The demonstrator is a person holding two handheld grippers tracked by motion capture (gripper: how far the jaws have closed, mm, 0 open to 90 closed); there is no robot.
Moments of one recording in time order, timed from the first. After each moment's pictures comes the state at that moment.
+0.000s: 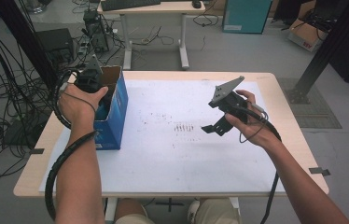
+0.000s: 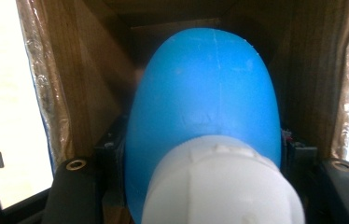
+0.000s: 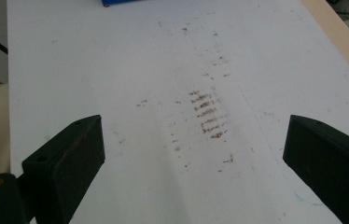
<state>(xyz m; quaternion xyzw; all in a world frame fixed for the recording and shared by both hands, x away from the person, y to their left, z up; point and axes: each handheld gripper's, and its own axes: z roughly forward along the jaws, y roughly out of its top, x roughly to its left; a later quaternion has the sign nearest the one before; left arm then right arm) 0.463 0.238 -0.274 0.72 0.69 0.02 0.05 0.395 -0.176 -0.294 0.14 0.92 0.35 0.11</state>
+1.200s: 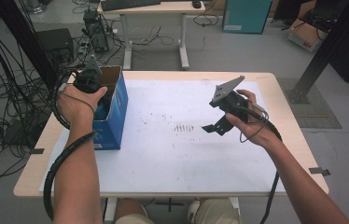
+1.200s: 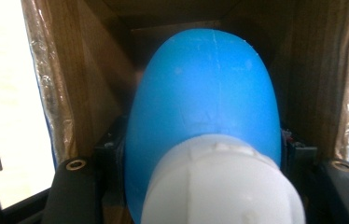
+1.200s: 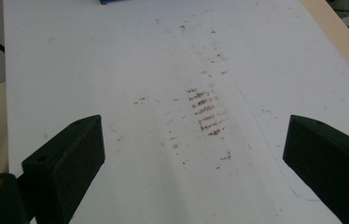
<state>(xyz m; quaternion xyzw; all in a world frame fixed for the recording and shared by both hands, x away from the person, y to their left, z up) 0.461 0.242 -0.274 0.72 0.69 0.02 0.06 0.395 -0.177 -0.293 0.14 0.92 0.35 0.11</state>
